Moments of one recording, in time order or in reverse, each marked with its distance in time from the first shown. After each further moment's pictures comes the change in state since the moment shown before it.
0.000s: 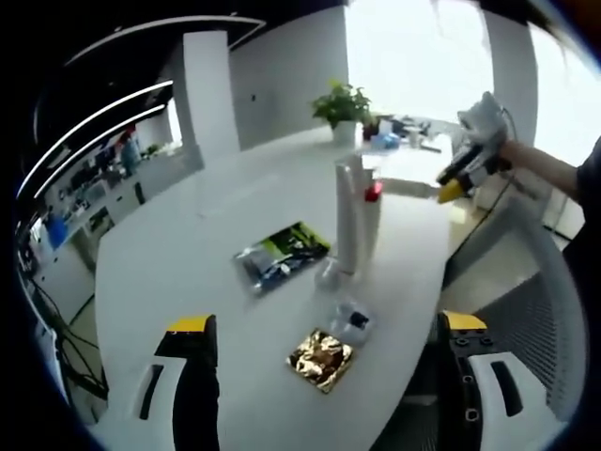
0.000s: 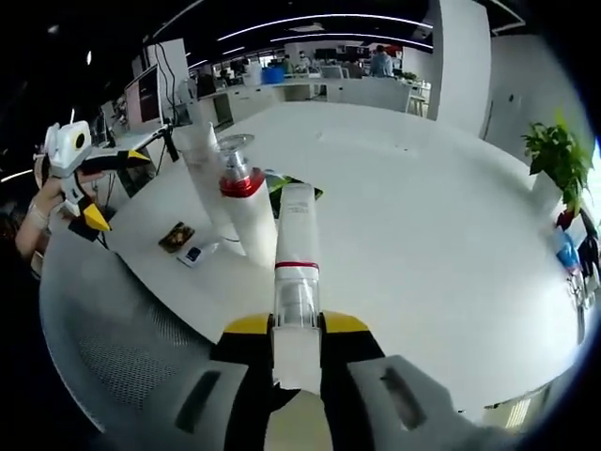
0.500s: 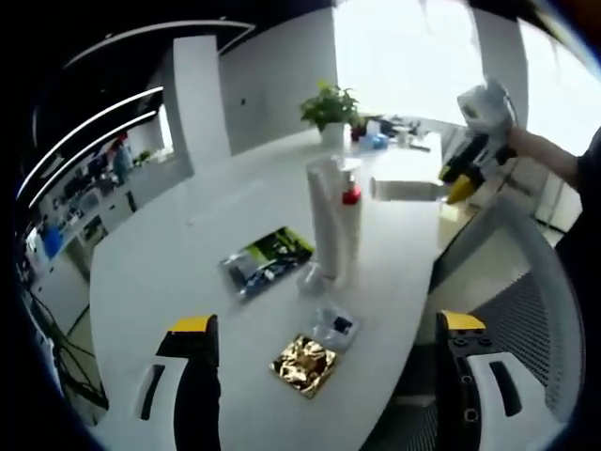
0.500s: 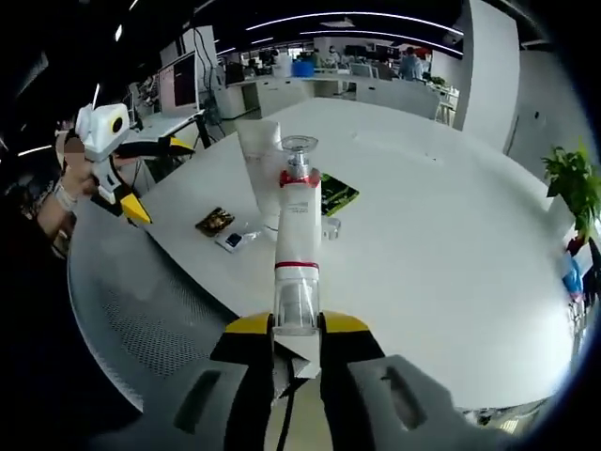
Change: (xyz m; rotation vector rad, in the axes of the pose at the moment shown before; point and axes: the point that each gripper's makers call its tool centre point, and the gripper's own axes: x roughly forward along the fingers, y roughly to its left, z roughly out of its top) left arm 0.003 -0.016 0.003 0.032 -0.010 -0.027; right arm -0.013 0.049 0.008 -0.108 0.044 0.127
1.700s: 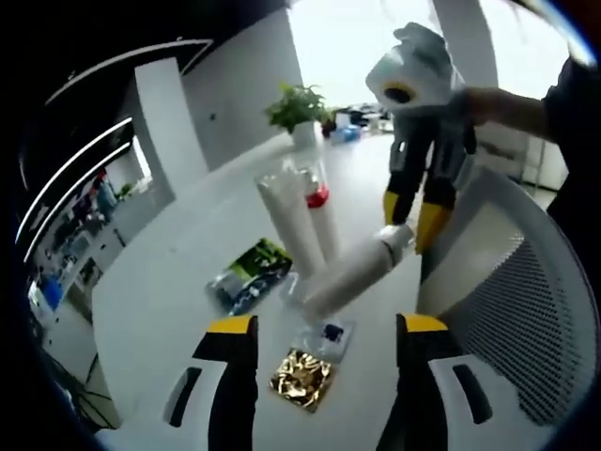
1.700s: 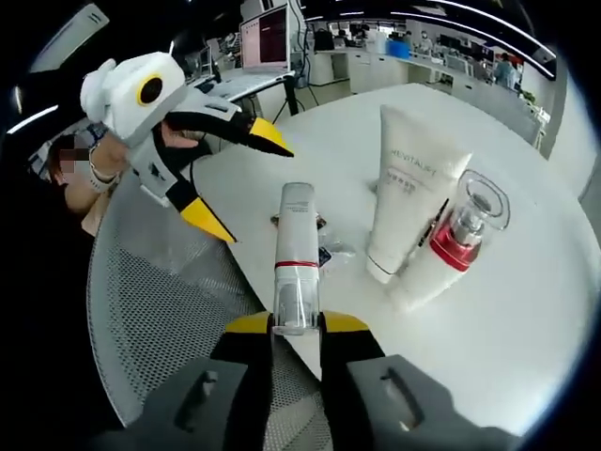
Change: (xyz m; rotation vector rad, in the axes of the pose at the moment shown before) left arm 0.017 -0.021 0.004 0.193 0.023 -0.049; right arm 0.071 0.076 0.037 -0.226 0.131 0.308
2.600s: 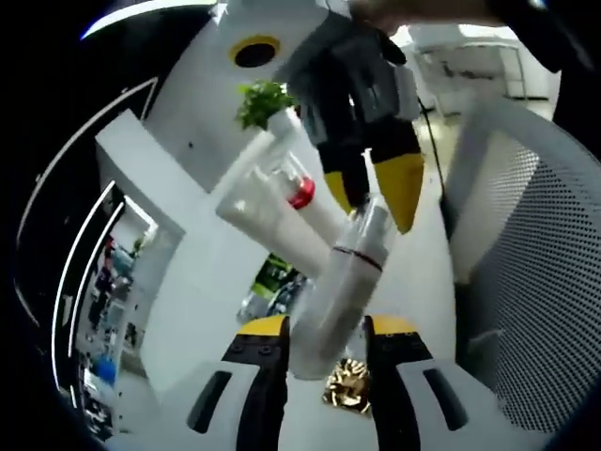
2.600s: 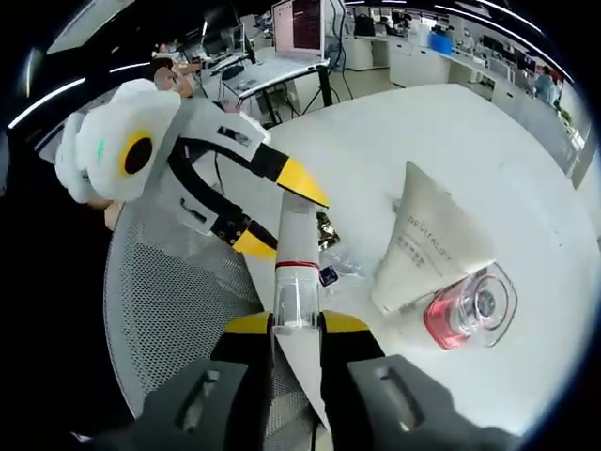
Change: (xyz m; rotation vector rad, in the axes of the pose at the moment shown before) left arm 0.024 0.008 0.011 0.365 0.098 0.097; right arm -0.001 -0.006 0.033 -0.101 0.087 0.139
